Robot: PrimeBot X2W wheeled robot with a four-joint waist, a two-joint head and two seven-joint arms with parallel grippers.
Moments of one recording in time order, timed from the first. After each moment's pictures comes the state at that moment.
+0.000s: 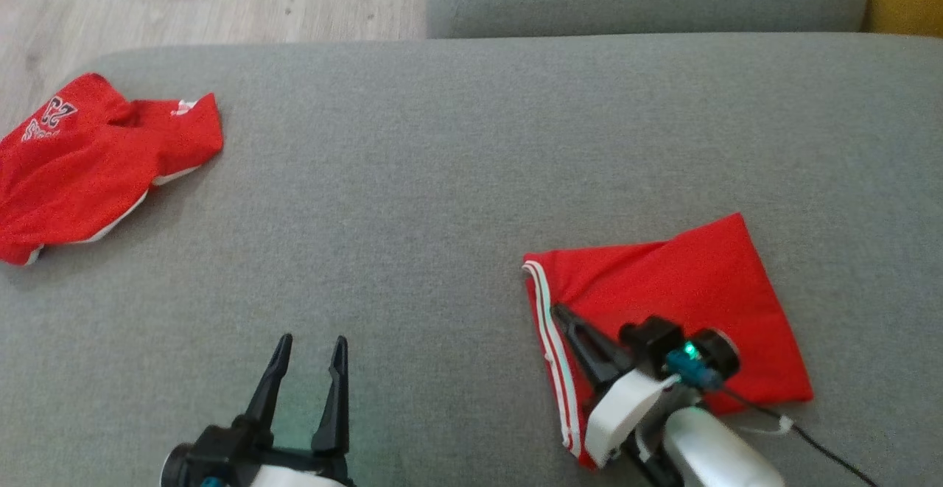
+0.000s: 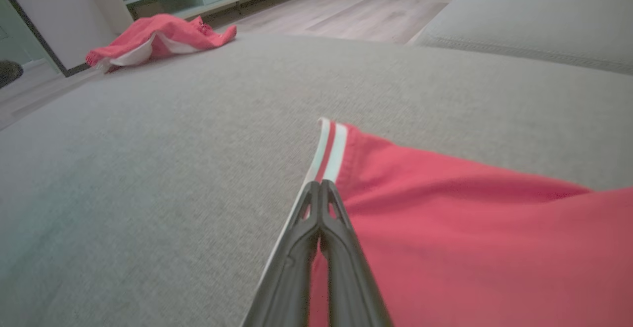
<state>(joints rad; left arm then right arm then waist) 0.08 0.05 -0.20 0.22 -0.23 -0.10 -0.25 -0.28 -0.07 0.57 0.68 0.19 0.13 -0.25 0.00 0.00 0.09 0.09</state>
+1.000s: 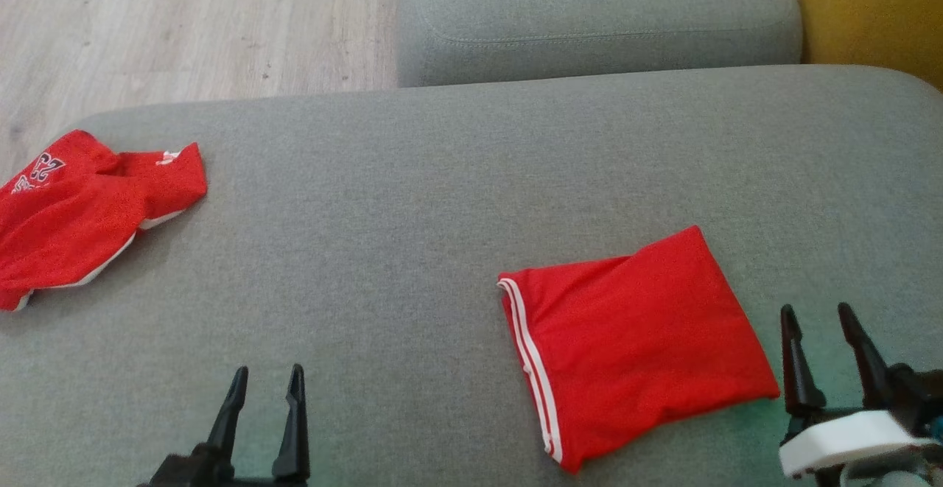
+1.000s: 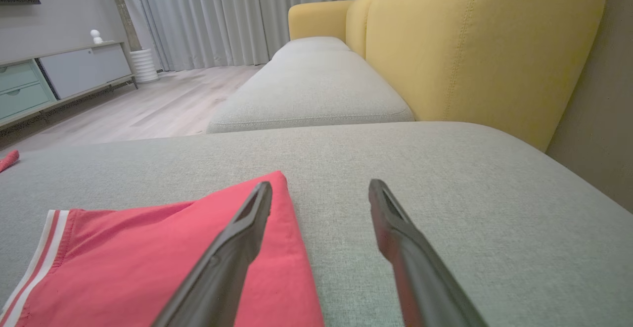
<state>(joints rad) 0.13 0.05 -0.08 0.25 -0.20 -0.12 -0.25 0.07 -0.17 -0.03 0.30 0.20 0.13 -0.25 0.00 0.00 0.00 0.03</state>
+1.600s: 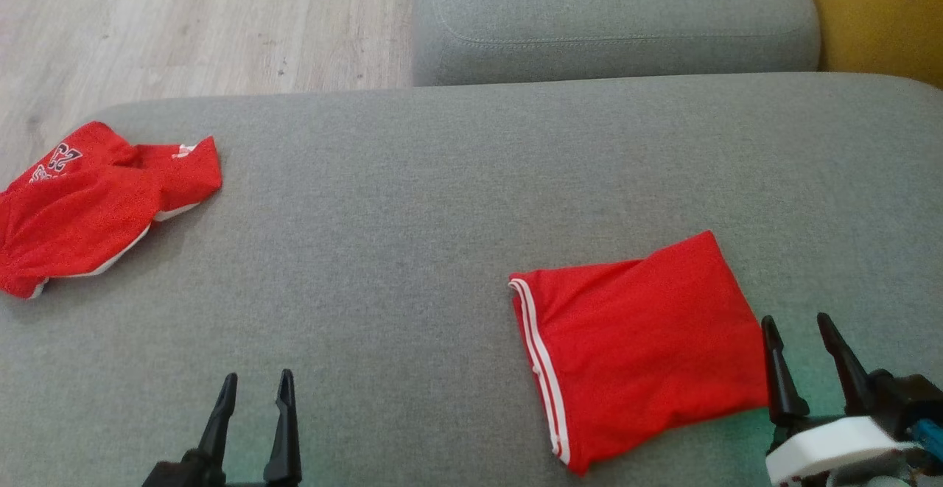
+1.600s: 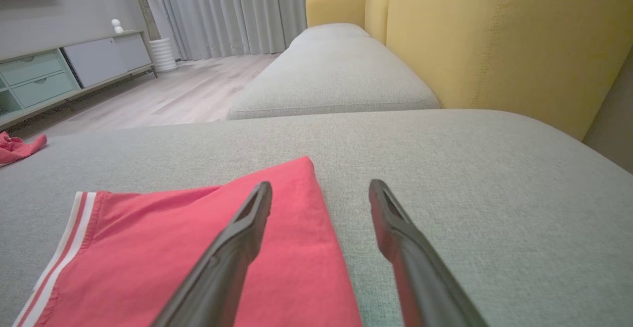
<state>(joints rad) 0.15 0.05 -0.06 0.24 -0.21 -0.12 -0.25 0.07 -0.16 0.01 0.32 0.21 0.13 -0.25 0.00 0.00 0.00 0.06</state>
